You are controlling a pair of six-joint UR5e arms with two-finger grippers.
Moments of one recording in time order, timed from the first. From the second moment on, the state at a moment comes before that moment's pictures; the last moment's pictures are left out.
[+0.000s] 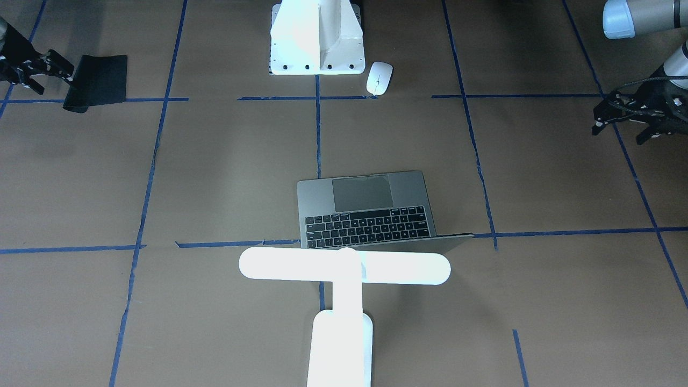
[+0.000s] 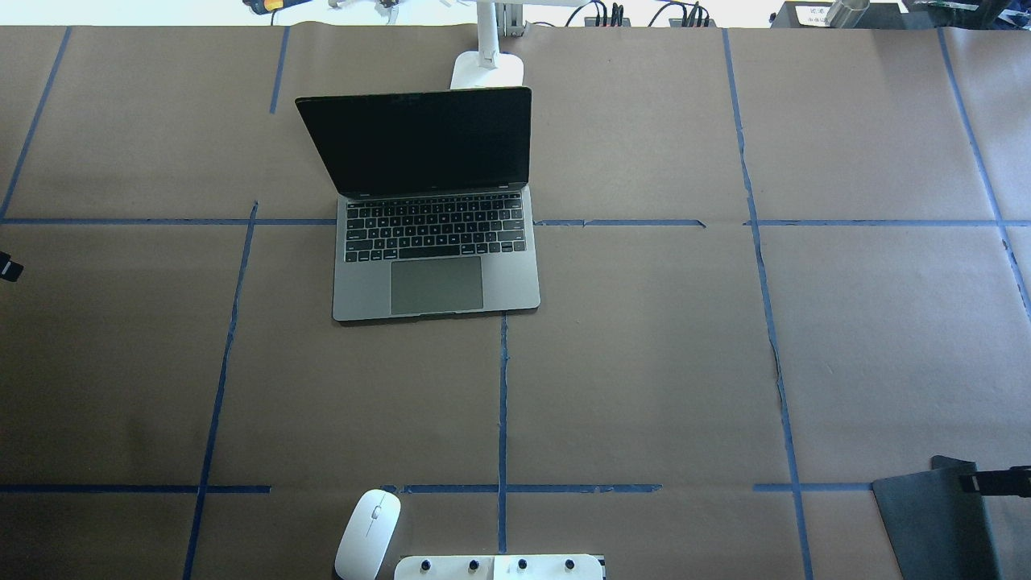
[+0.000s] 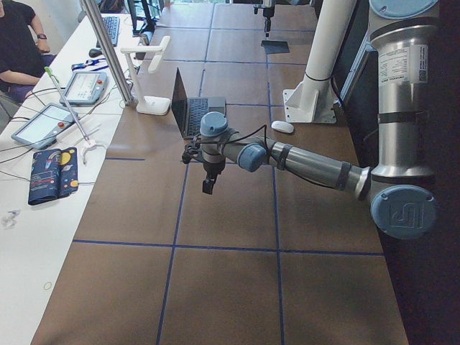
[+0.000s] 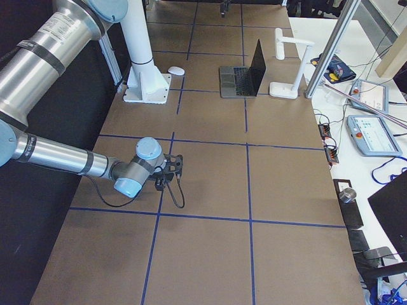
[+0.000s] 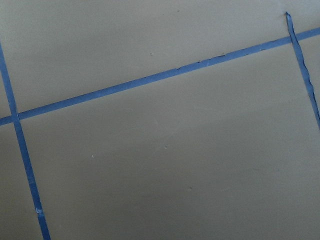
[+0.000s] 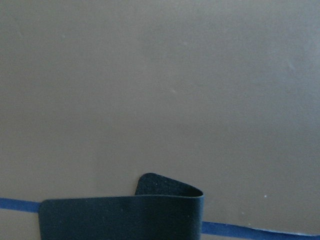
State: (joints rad) left arm -1.17 -1.47 -1.92 -1.79 -2.25 -0.32; right arm 0.47 -2.20 1.81 -0.31 1.92 1.25
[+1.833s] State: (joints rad) left arm -1.17 -1.47 -1.92 -1.79 -2.27 -0.32; right arm 0.47 -2.03 1.81 -0.23 1.88 1.37
